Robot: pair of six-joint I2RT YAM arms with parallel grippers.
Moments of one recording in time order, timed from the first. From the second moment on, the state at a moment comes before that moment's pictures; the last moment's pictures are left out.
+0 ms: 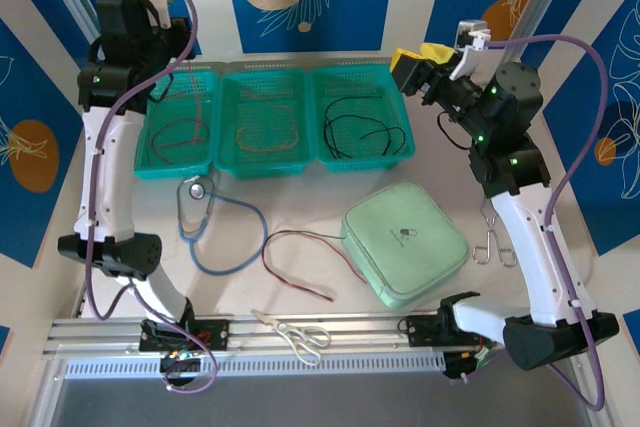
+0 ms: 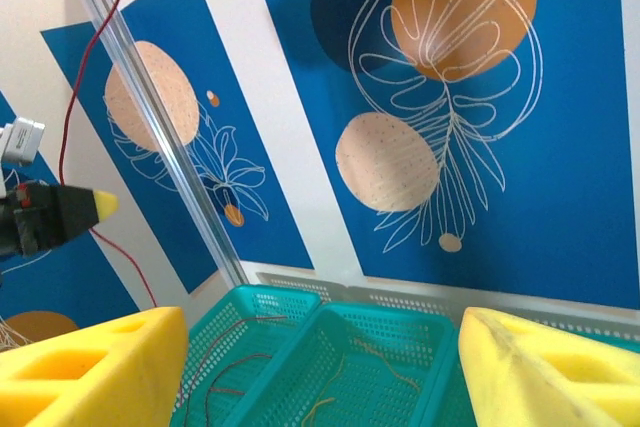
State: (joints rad) left arm -0.11 1.72 2.32 -0.87 -0.03 -0.09; right arm 0.24 1.16 1.48 -0.22 -0.35 0.37
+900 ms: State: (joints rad) left arm 0.07 1.99 2.11 -0.74 -0.28 -0.14; right arm 0.23 1.15 1.45 -0.28 -0.41 0.38
